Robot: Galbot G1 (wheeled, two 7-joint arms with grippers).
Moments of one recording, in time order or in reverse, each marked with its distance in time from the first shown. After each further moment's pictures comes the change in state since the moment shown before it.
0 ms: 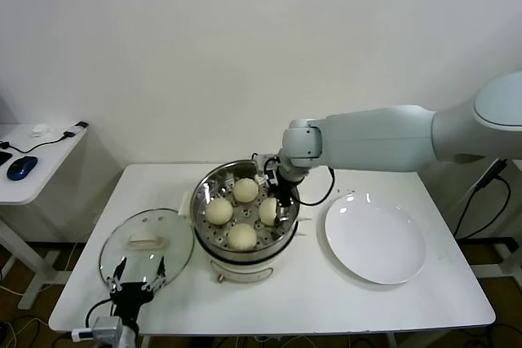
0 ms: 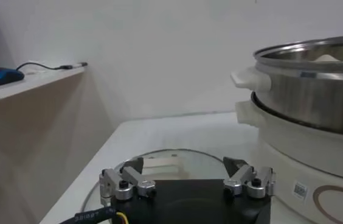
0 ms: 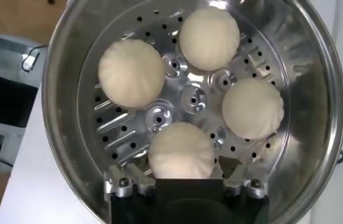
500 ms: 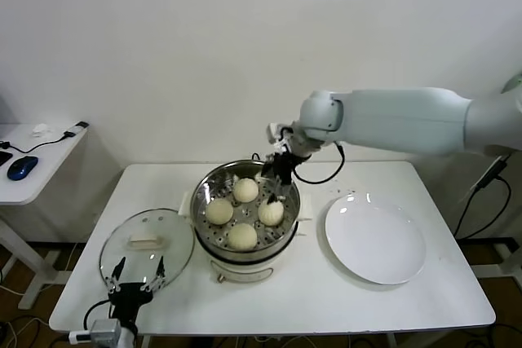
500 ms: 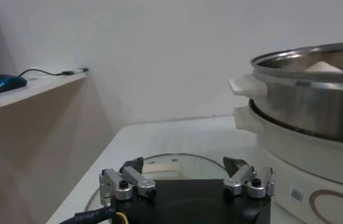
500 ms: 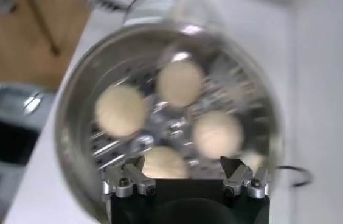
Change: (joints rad) left arm 0.021 -0.003 0.001 -0.027 0.004 -0.007 -0.001; right arm -0.001 -0.160 0.183 -0.051 0.051 0.116 -0.006
